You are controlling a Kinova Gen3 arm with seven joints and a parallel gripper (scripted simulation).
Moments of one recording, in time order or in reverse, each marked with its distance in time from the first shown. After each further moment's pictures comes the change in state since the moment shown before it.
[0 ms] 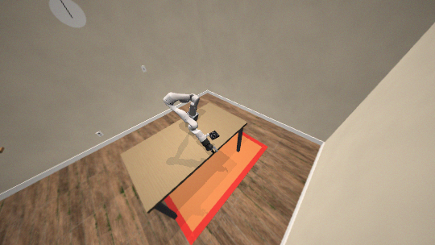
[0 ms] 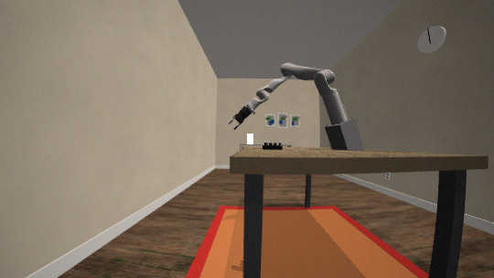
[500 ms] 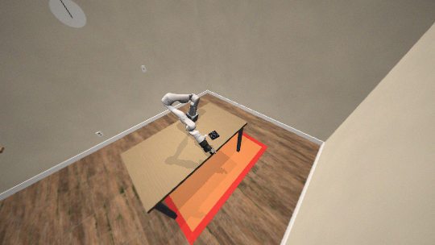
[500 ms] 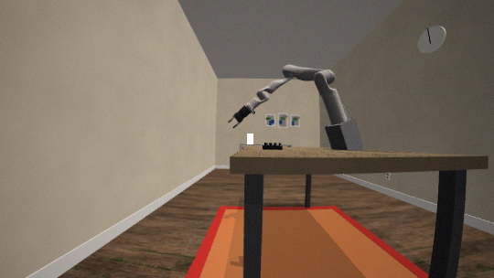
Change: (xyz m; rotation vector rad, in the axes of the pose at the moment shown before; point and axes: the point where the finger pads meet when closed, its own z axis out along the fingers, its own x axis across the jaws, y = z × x) arm 0.005 0.031 -0.006 -0.035 0.043 -0.072
